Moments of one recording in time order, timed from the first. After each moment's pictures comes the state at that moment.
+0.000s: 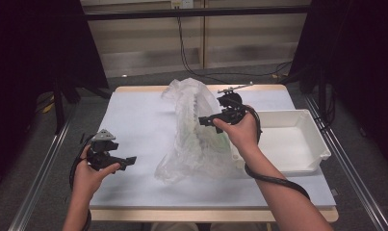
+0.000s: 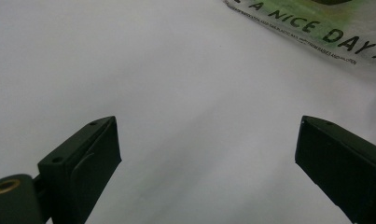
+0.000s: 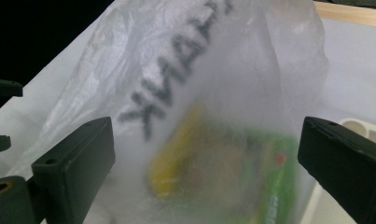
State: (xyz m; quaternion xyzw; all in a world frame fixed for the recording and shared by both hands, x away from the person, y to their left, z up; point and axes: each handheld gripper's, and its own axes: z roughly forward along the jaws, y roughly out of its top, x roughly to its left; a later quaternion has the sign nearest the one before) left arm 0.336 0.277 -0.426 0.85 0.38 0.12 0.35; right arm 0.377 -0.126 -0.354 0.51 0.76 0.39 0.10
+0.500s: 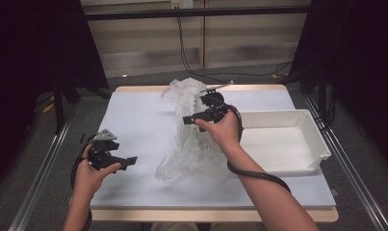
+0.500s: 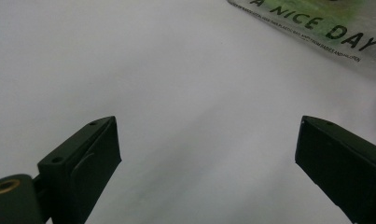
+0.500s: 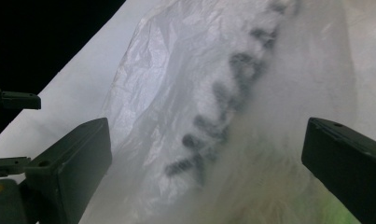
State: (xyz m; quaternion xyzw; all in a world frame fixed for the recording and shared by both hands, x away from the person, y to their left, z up) left arm 0.338 0.274 -0.429 0.85 0.38 0.11 0.35; right arm 0.394 -0.083 -0.363 0.52 0.76 0.39 0.07
